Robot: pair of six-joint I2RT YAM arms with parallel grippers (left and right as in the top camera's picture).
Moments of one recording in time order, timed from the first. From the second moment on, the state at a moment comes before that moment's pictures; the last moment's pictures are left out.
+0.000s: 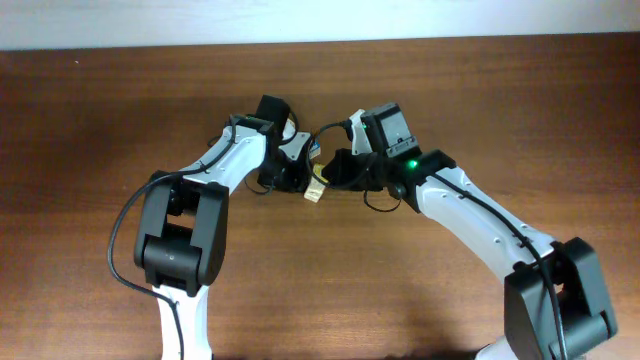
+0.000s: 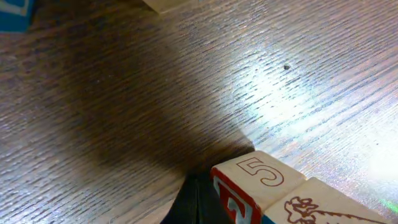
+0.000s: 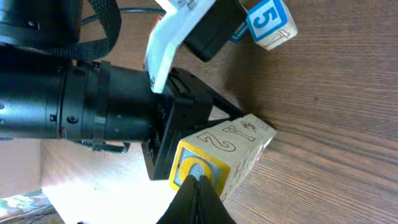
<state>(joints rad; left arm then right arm) -0.31 2.18 1.53 -0.82 0.41 0.00 0.45 1.72 1.18 -0.37 -0.46 0.58</state>
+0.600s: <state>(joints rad) -0.23 2.18 1.53 -0.82 0.42 -0.13 0.49 1.74 1.18 -0.28 -0.35 0.62</state>
